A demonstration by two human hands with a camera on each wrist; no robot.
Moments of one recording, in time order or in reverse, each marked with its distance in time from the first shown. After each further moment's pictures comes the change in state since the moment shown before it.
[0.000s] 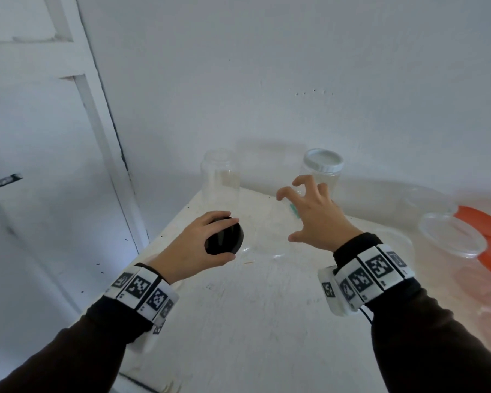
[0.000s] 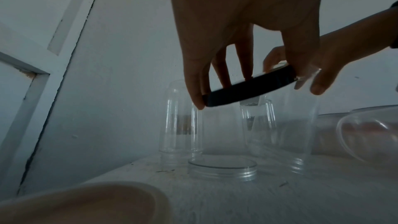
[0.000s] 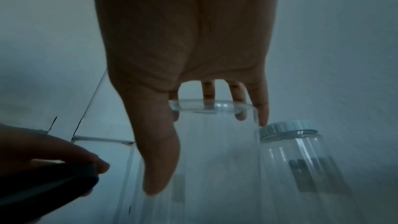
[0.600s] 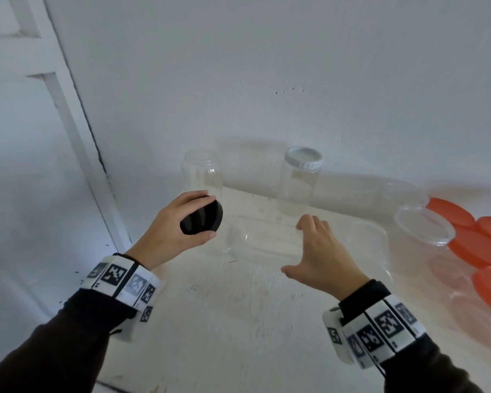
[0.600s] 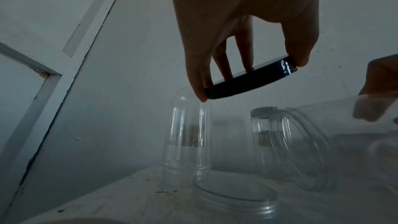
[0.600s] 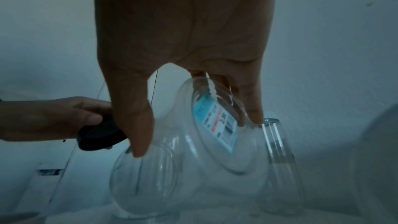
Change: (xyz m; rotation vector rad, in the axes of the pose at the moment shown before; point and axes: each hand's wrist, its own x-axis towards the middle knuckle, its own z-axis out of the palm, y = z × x) left_hand 0.016 -0.008 -0.012 -0.123 0.187 0.108; right_hand -0.066 0.000 0.021 0.206 -0.005 0.204
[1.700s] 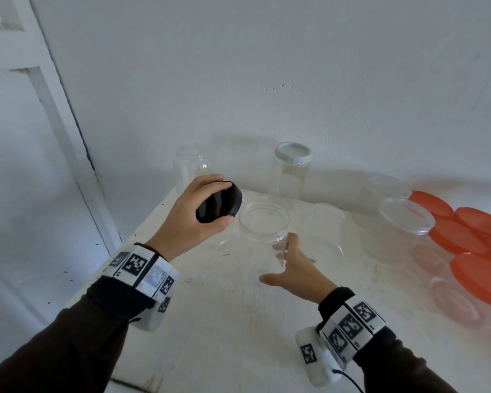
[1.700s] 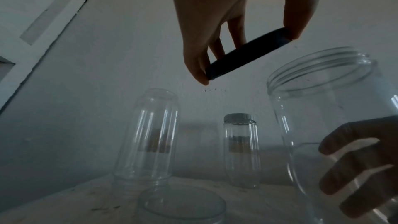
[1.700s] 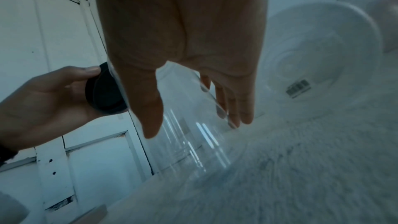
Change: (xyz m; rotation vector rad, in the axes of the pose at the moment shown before) left_hand 0.010 0.038 0.021 -0.151 0.073 0.129; right_hand -0.012 0.005 0.049 0.600 -0.193 0.156
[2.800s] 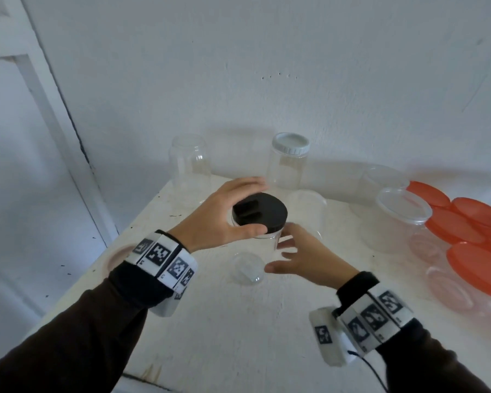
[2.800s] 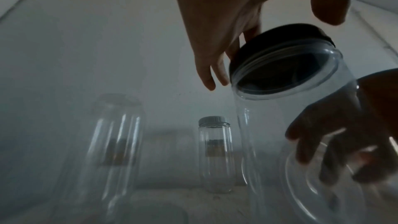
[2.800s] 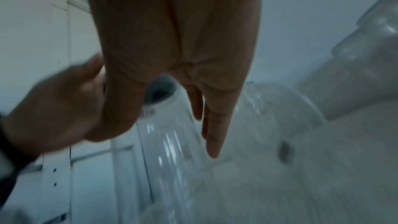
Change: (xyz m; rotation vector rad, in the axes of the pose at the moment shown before) left_hand 0.011 0.019 0.029 0.009 -0.313 0.057; right_hand -0.012 -0.011 -0.027 0.048 -0.059 -0.079
